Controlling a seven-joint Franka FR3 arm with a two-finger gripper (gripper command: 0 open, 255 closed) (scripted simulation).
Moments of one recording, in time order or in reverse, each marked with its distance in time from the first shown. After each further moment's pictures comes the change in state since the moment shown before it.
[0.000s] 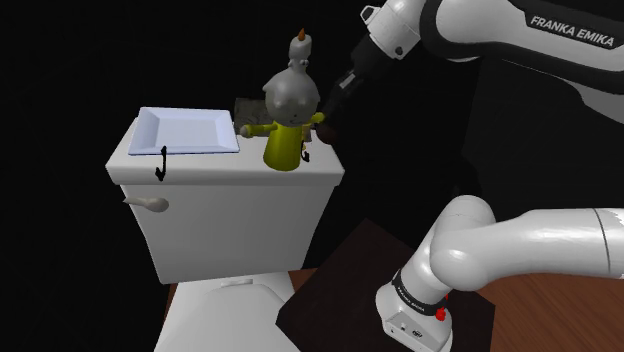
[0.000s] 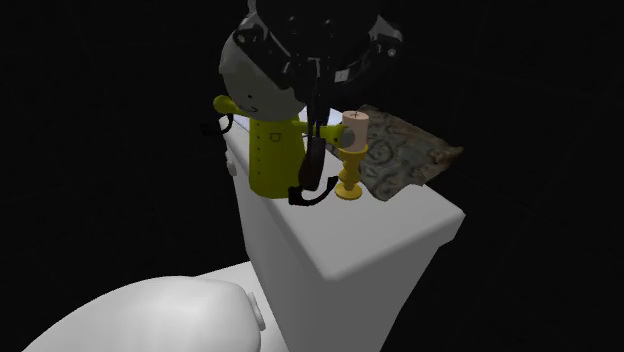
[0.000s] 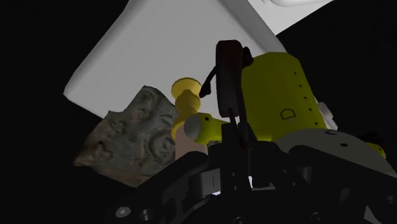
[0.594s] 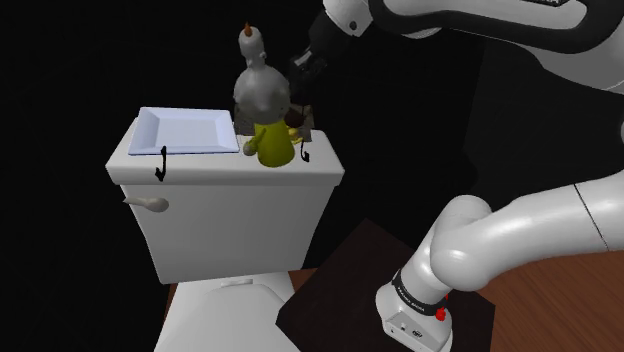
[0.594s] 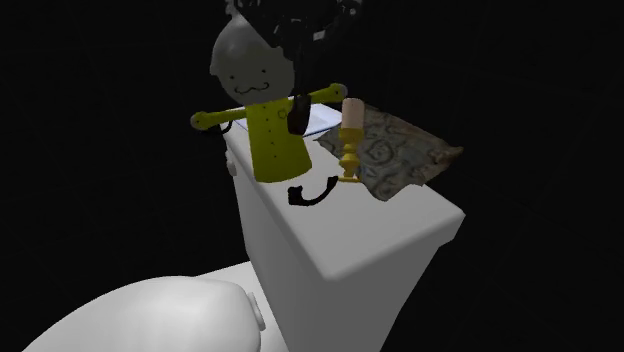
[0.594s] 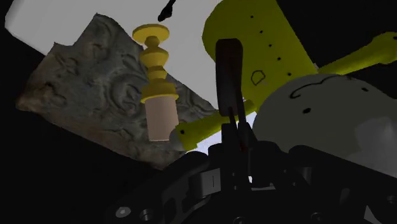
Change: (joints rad) arm 0.012 0.250 0.086 0.194 0.016 0.088 0.083
